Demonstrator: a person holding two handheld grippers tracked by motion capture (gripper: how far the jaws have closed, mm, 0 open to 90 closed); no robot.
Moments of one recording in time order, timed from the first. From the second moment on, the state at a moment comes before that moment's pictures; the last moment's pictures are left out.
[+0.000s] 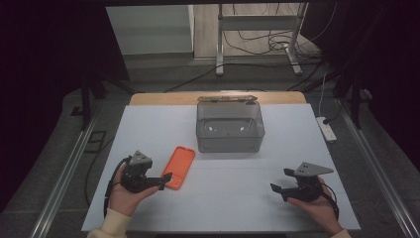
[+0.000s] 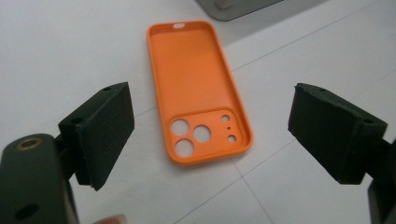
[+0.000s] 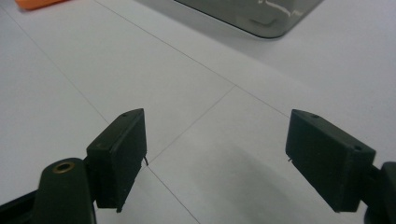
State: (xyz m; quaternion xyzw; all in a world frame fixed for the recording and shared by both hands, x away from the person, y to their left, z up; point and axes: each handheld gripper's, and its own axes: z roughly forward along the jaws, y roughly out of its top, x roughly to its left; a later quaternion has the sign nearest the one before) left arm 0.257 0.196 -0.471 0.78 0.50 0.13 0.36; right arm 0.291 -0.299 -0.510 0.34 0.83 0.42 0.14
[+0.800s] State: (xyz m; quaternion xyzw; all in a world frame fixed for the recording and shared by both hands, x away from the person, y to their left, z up) left arm 0.290 0.191 -0.466 0.80 0.51 0.11 0.29; right arm 0.292 -0.299 -0.511 0.34 0.84 0.41 0.15
